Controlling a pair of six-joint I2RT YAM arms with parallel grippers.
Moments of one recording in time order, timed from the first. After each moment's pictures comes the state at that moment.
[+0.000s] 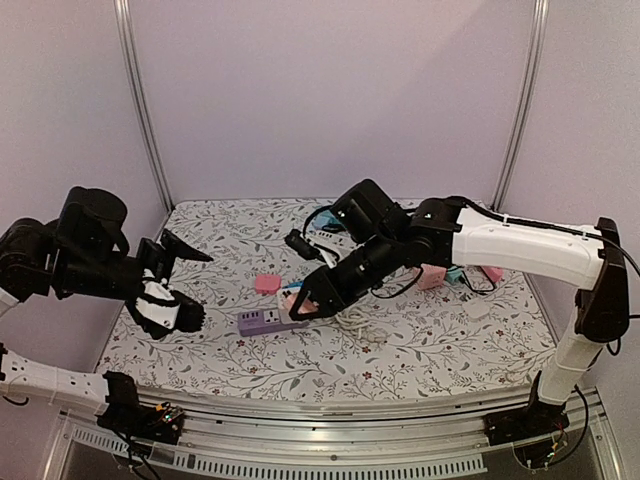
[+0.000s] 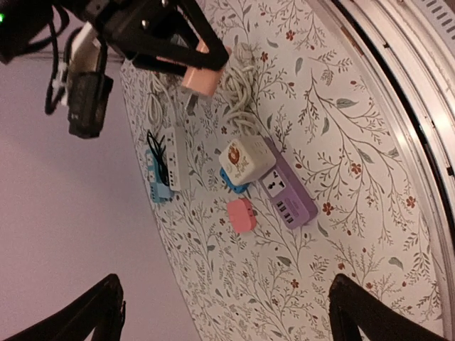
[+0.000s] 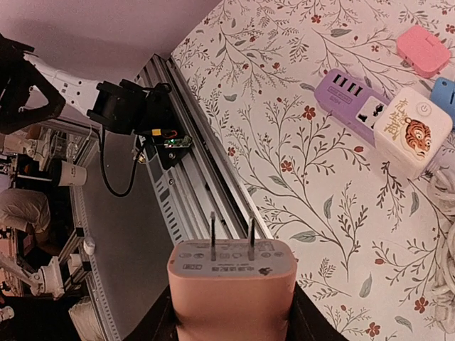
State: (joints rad) left arm -1.02 0.91 1.24 -1.11 -0.11 1.16; right arm 1.07 1.74 1.56 -0.65 -0.46 0.43
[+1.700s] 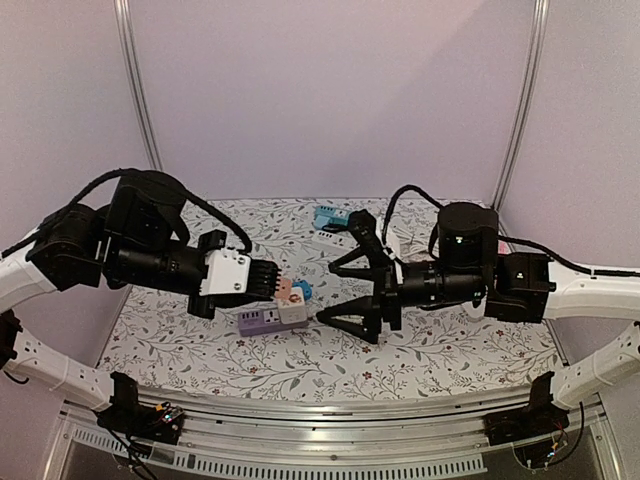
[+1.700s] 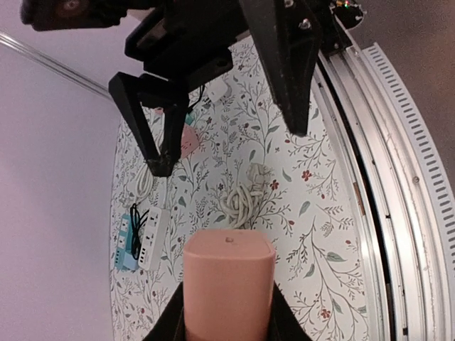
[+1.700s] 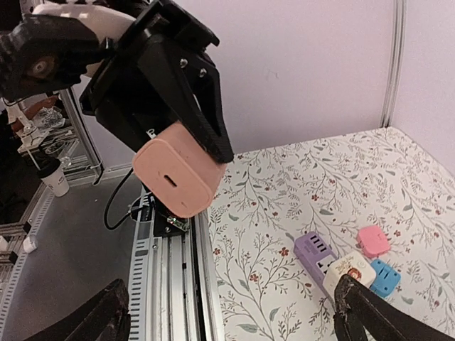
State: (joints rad) left arm -1.22 1.12 1.31 -0.80 -0.05 0.77; right arm 1.16 1.26 1.01 0.01 -0.29 0.10
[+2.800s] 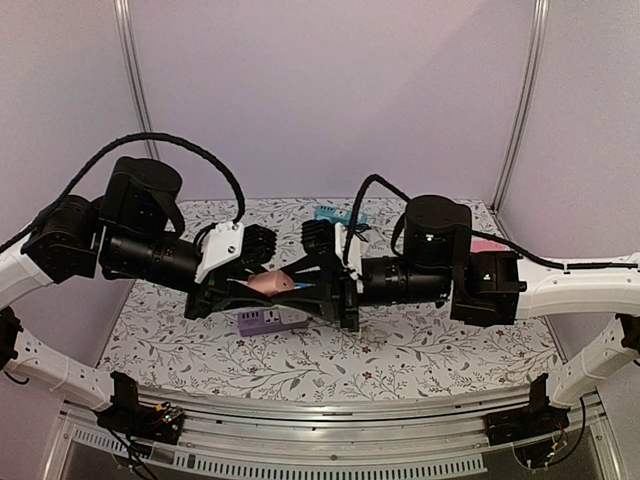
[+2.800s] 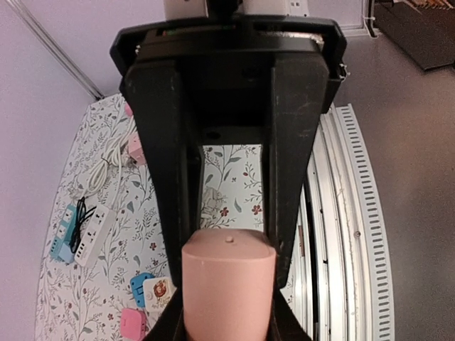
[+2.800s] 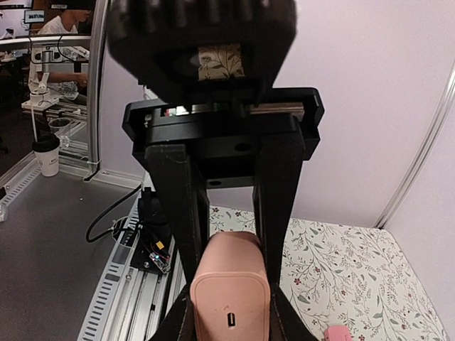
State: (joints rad) left arm -1.20 1.13 1.36 -0.82 0.12 0.43; right arm 1.26 1.43 1.16 0.21 -0.28 -0.23
